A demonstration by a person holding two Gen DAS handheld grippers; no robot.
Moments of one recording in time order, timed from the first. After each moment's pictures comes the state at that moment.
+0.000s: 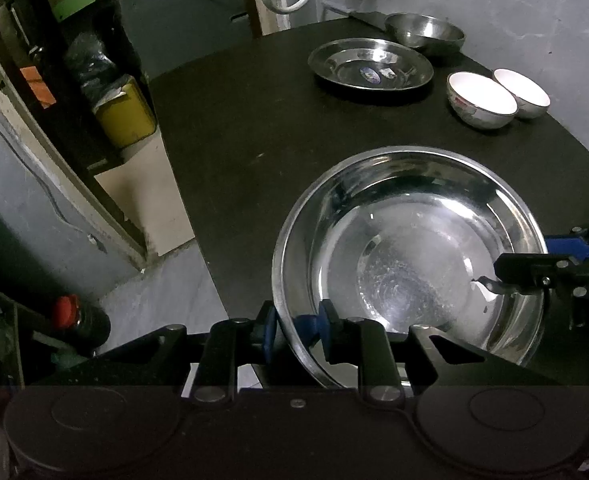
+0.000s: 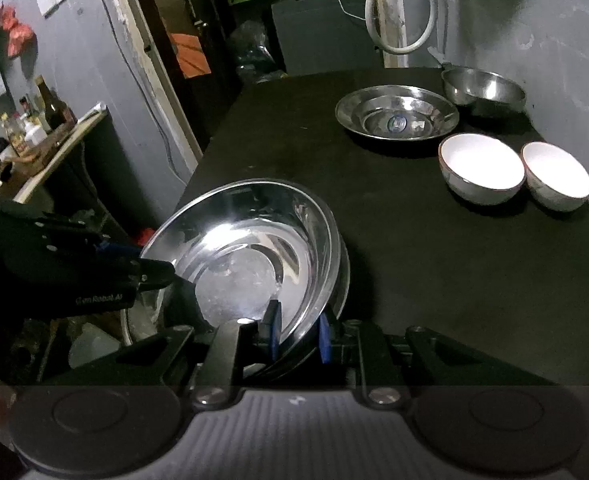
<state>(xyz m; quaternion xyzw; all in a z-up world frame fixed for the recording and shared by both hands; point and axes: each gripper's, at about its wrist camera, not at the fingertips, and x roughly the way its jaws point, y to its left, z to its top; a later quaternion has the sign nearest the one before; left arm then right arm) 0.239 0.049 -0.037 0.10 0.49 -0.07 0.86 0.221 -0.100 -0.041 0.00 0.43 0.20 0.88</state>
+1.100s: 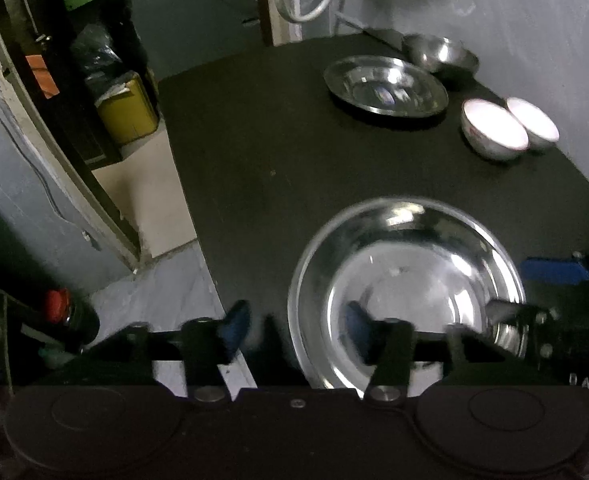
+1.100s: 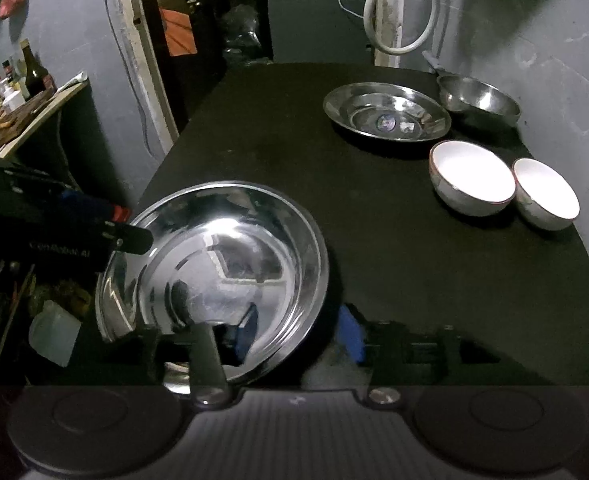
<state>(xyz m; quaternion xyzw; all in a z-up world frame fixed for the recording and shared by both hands) 0.253 0.064 -0.029 0.06 0.47 -0.07 0.88 0.228 -0.092 -0.047 -0.05 0.43 0.17 0.88</state>
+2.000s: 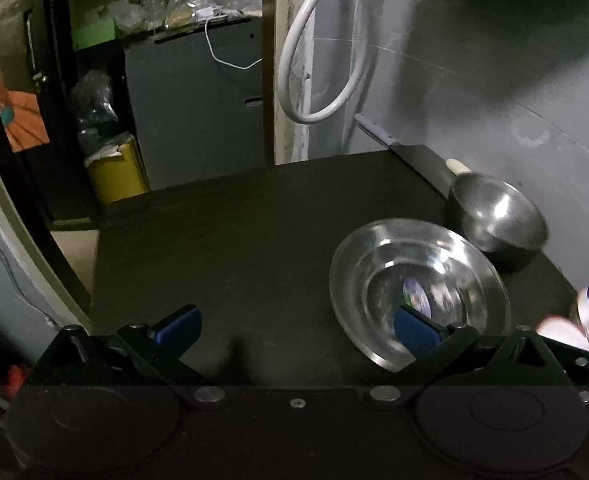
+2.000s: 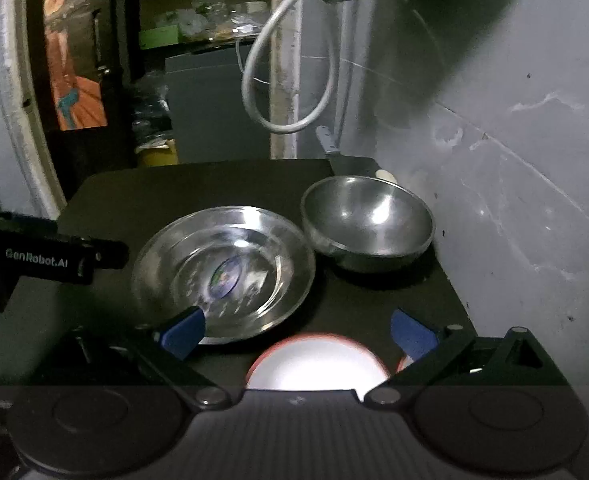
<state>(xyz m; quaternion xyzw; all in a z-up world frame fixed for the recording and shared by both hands) 0.464 0.012 -0.043 0.00 0.37 -0.06 0.93 0.426 -0.153 -0.043 -0.04 0.35 0.07 0.93</state>
